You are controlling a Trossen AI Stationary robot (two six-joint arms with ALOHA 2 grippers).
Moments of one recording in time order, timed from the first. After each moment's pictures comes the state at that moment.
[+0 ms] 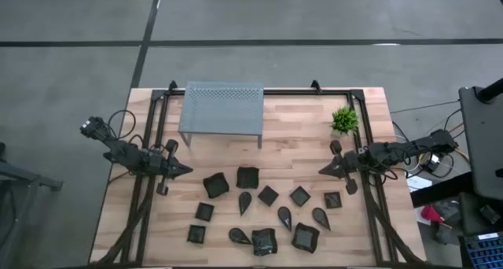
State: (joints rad) left arm -0.60 0.02 0.03 0.01 -0.48 0.03; right arm 0.26 0.11 0.01 0.01 0.03 0.11
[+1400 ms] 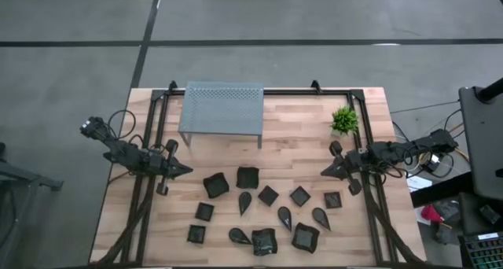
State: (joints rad) left arm -0.60 0.02 0.03 0.02 -0.48 0.03; right arm 0.27 0.11 0.01 0.09 -0.02 0.16
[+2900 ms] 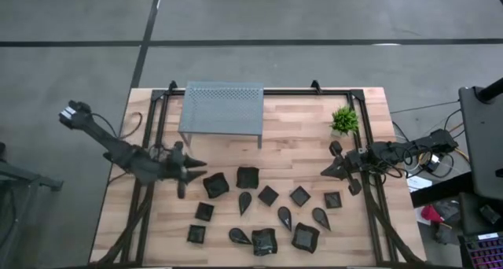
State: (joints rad) left arm -0.61 0.80 0.52 -0.19 -0.70 -0.54; right arm 0.27 0.11 0.01 0.08 -0.02 0.16
